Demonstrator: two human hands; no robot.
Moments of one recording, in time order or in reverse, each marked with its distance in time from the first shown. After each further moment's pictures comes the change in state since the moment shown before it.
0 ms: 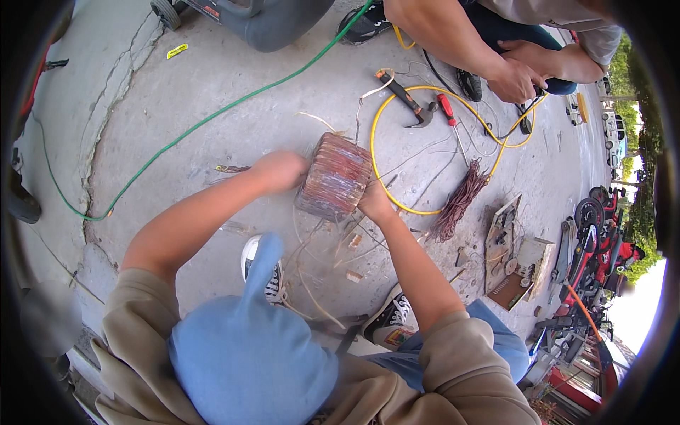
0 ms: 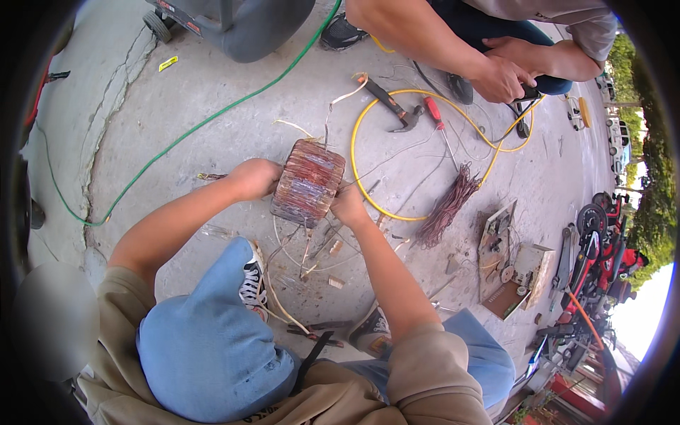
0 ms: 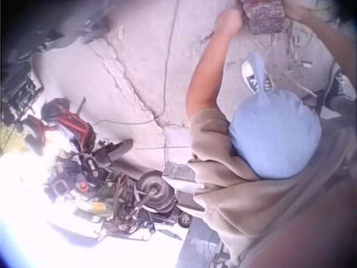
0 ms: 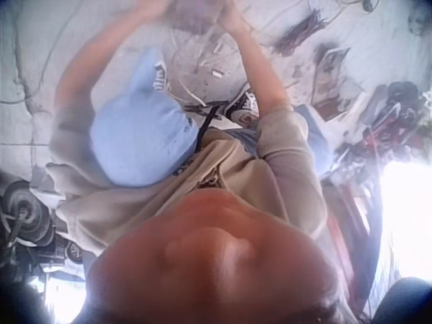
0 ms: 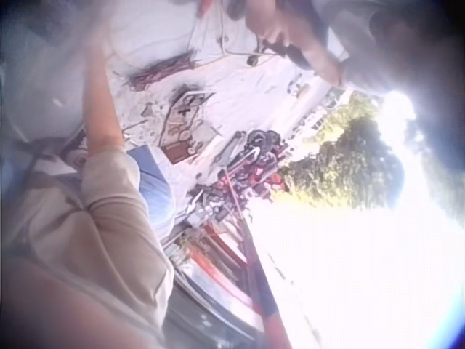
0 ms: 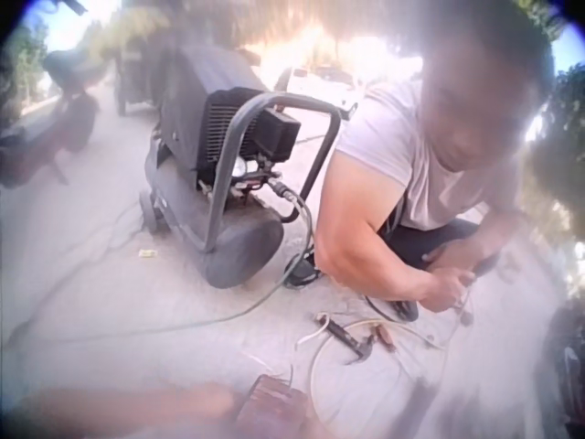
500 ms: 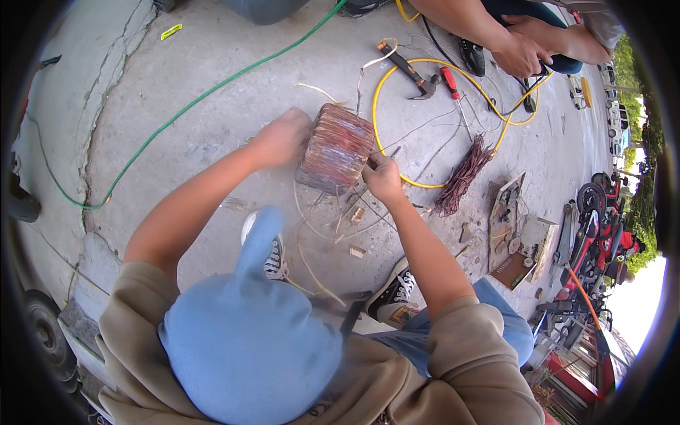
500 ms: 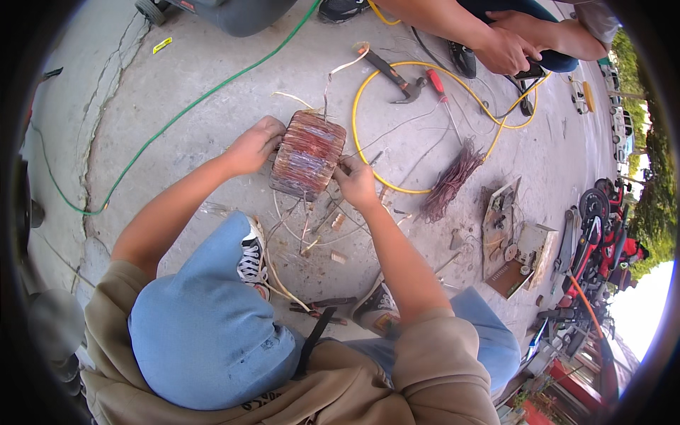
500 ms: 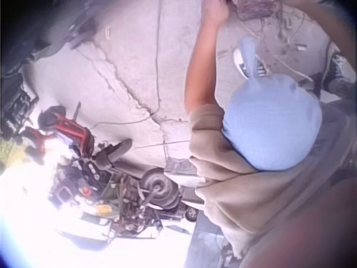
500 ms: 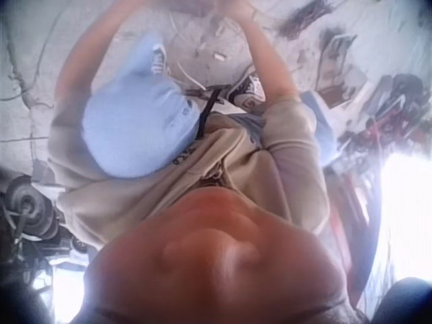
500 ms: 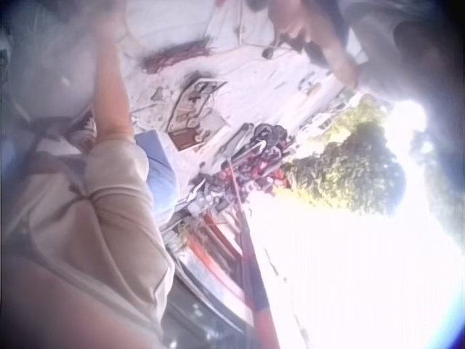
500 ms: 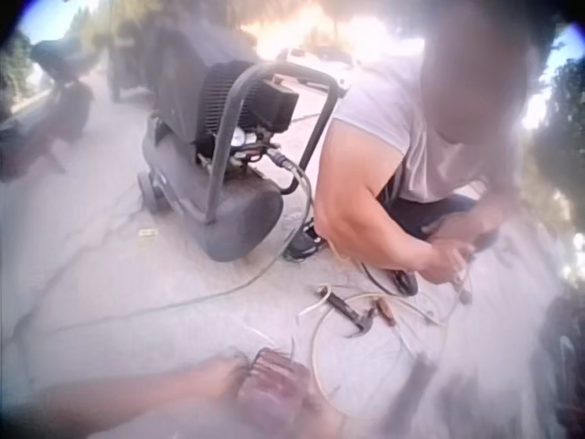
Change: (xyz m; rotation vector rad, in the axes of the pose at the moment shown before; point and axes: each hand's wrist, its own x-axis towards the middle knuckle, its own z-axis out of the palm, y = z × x) left_hand -0.011 0.000 0.009 -0.239 0.383 0.049; right_hand -0.022 0.005 -0.008 -0.132 0.128 0.192
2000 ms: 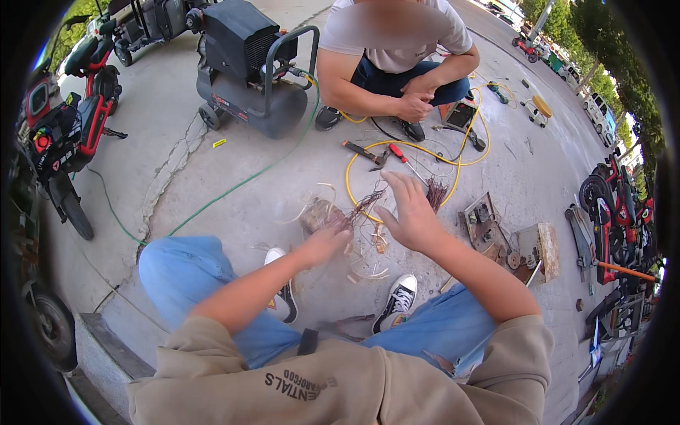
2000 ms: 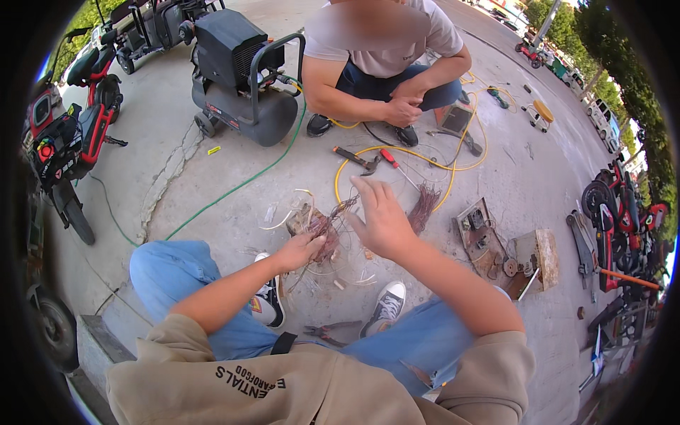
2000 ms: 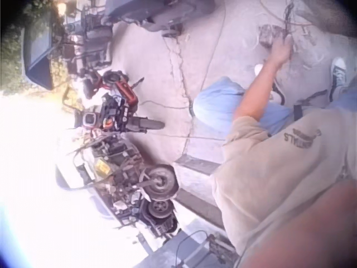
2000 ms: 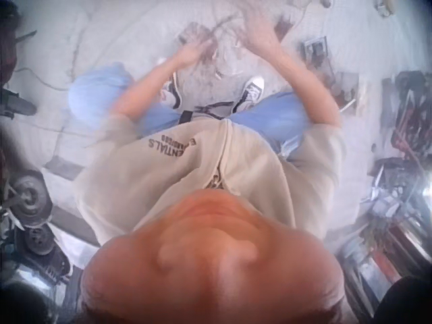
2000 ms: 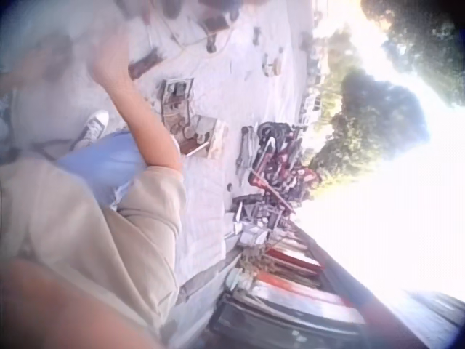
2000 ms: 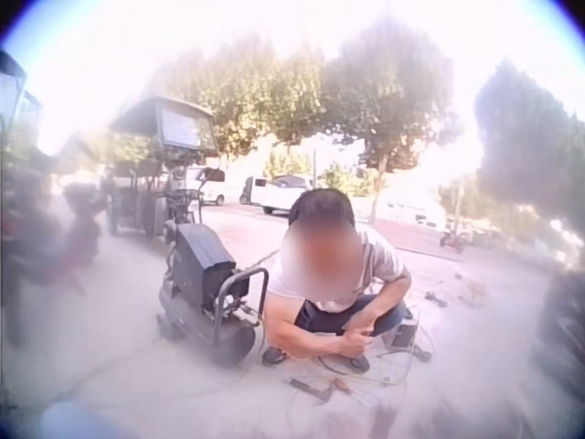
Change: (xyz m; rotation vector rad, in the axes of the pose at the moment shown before) left_hand -0.112 0.236 0.036 -0.306 -0.104 -0.186; right_hand -0.240 -0.171 -0.137 -0.540 0.270 -0.962
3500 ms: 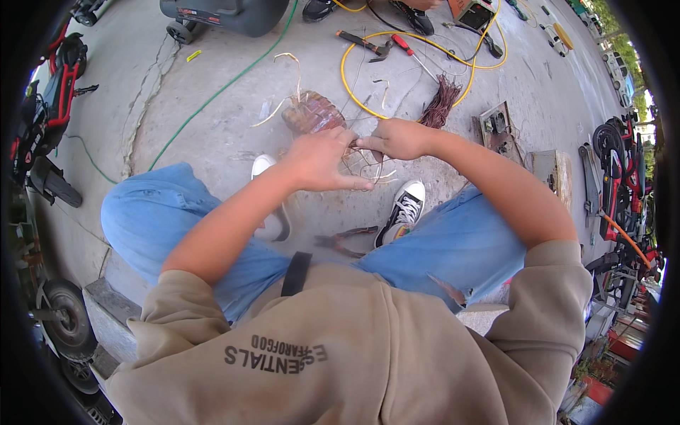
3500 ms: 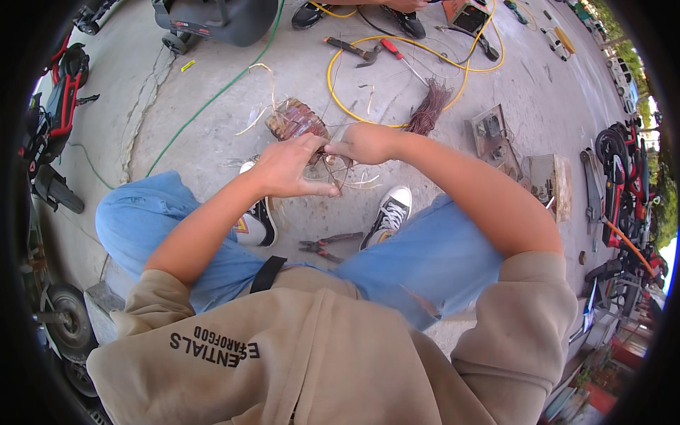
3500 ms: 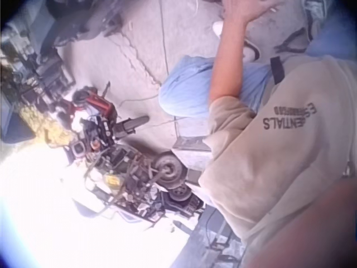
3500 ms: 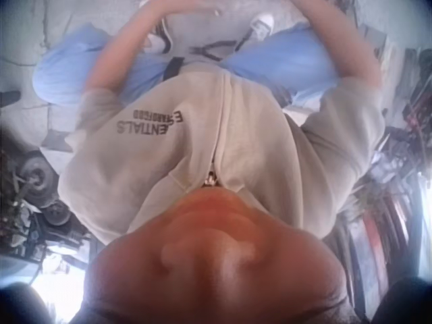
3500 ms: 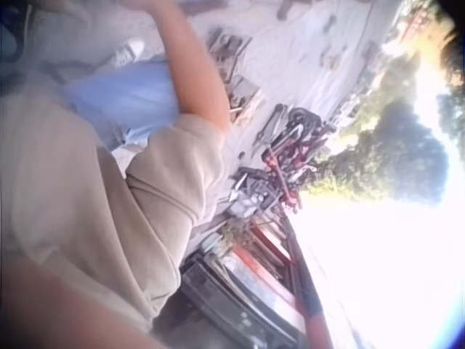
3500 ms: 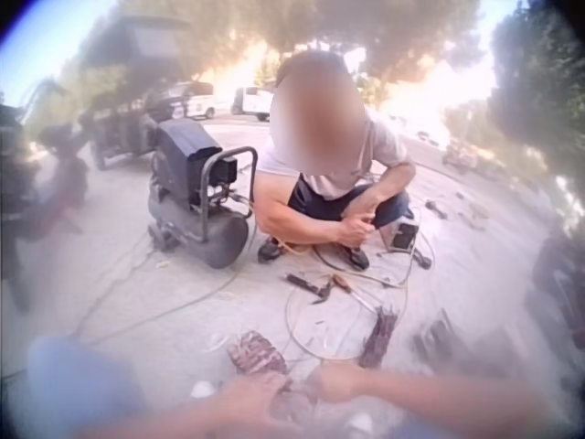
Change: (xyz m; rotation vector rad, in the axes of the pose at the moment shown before) left_hand -0.020 0.048 0.004 0.692 -0.158 0.203; right_hand -0.023 0.044 0.050 0.129 -1.008 0.283
